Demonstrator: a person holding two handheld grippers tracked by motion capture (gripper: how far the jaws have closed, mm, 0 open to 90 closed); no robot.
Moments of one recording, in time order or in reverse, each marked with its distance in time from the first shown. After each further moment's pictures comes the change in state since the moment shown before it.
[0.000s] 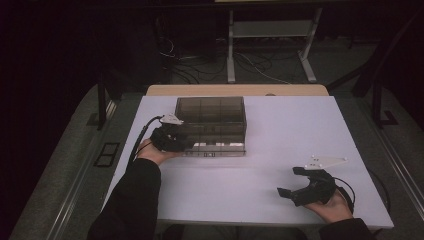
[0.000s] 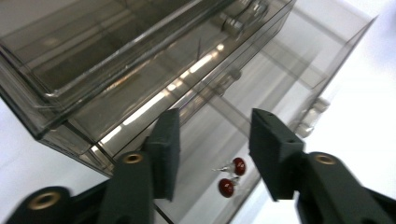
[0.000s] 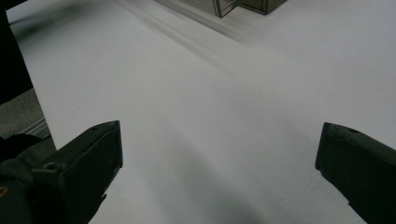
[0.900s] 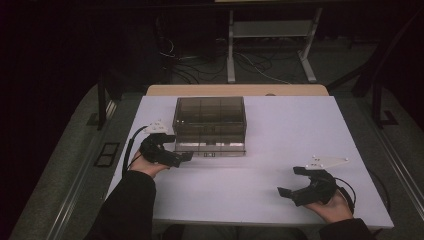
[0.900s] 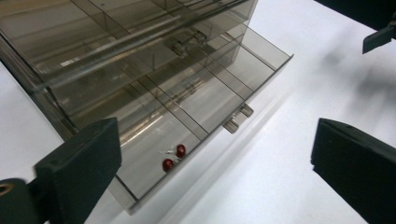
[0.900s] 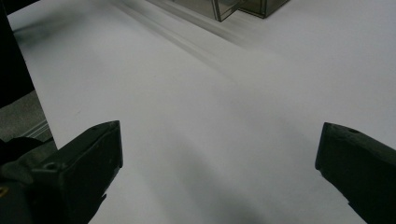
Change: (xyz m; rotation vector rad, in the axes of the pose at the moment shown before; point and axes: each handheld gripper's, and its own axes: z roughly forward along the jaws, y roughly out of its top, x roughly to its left) left arm -0.030 -0.025 -0.035 -0.162 -0.051 -0.076; right arm 0.000 0.000 -0.002 -0.012 -0.002 0.003
